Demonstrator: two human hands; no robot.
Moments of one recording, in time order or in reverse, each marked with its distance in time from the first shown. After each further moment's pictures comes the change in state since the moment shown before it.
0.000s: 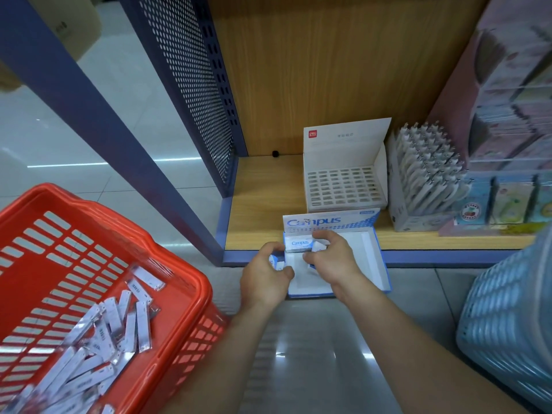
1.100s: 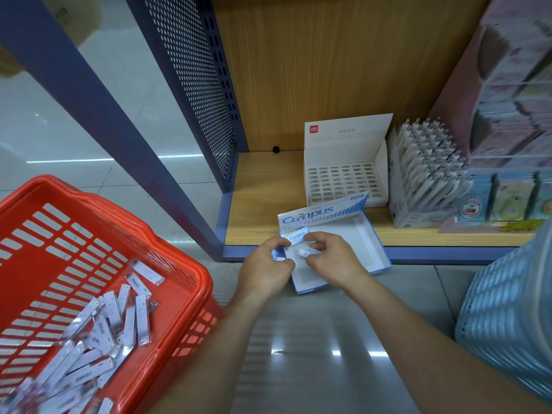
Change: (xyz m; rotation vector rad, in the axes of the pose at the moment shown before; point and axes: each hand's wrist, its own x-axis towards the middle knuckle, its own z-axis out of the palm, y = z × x) left_hand 0.008 0.003 -0.003 -0.013 -0.135 -0.068; right_hand 0.002 0.007 -0.010 -0.386 -0.122 -0.186
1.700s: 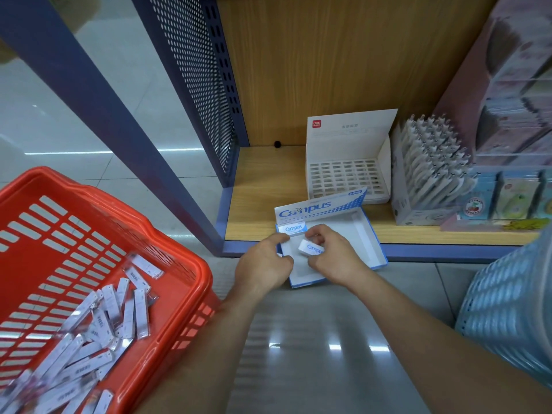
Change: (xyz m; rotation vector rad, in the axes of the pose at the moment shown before) left_hand 0.001 0.008 -0.008 0.346 -0.015 0.036; right_hand 0.001 0.000 -0.004 -0.116 -0.050 -0.068
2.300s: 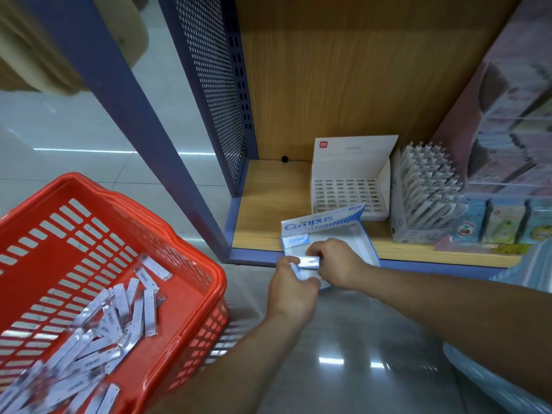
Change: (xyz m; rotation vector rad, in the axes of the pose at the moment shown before) left_hand -0.063 0.035 0.011 -0.635 0.022 -0.154; right_hand 0.012 -0.006 -0.015 -0.468 -0.153 -0.142
